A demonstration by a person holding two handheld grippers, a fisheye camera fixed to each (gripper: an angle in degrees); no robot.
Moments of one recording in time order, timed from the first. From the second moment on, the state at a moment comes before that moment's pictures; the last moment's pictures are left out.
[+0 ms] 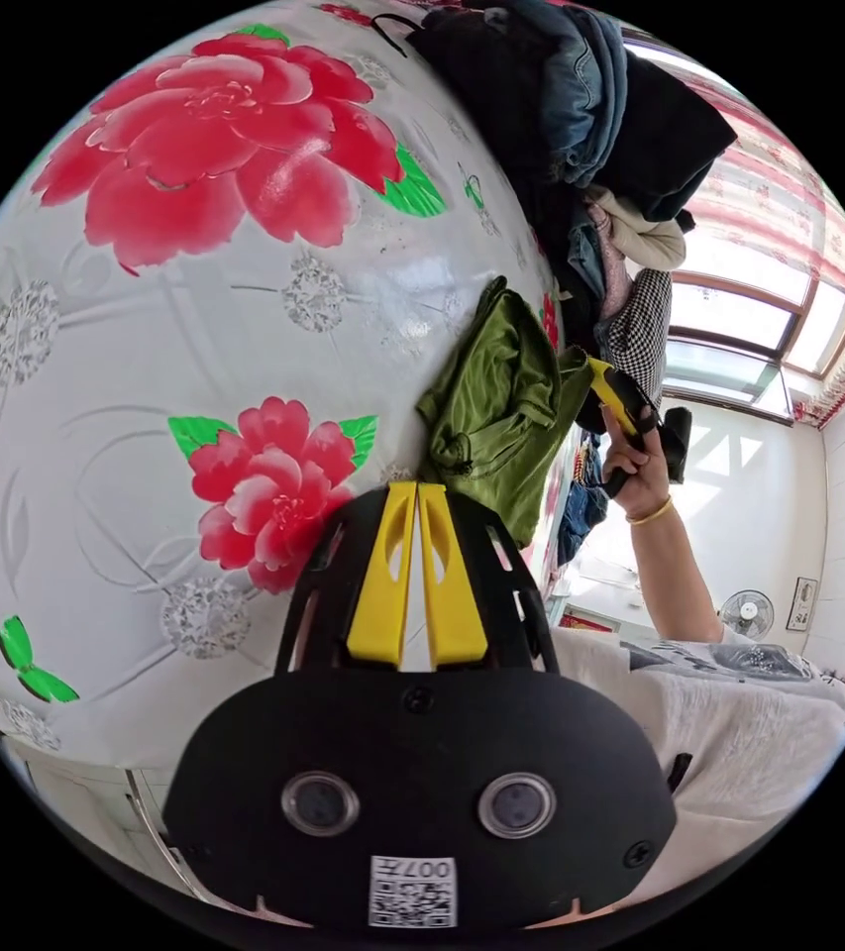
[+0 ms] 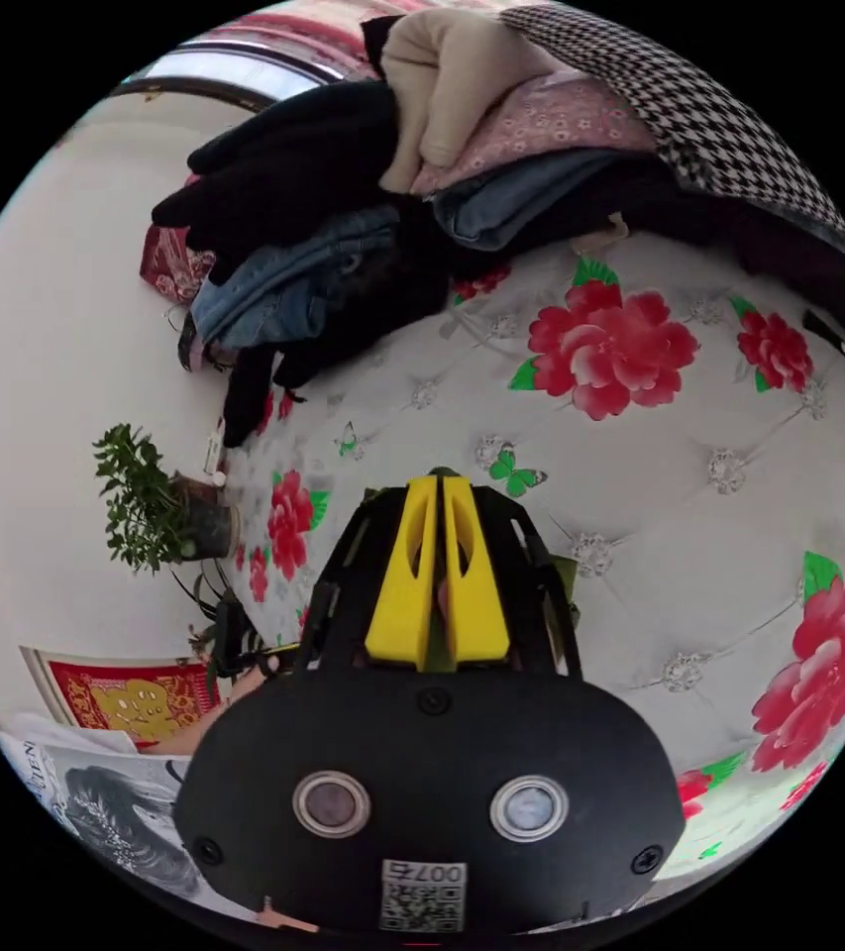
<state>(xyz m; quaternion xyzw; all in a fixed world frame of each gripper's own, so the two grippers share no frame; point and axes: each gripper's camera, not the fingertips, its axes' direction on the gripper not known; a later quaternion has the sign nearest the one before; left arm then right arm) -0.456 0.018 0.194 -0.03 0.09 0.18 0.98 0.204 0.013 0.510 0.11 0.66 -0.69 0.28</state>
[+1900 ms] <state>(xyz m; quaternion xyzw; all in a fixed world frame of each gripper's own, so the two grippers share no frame) 0.057 0.071 0.254 0.06 0.17 0.53 0.83 0.052 0.437 0.316 0.18 0.40 -0.89 0.13</state>
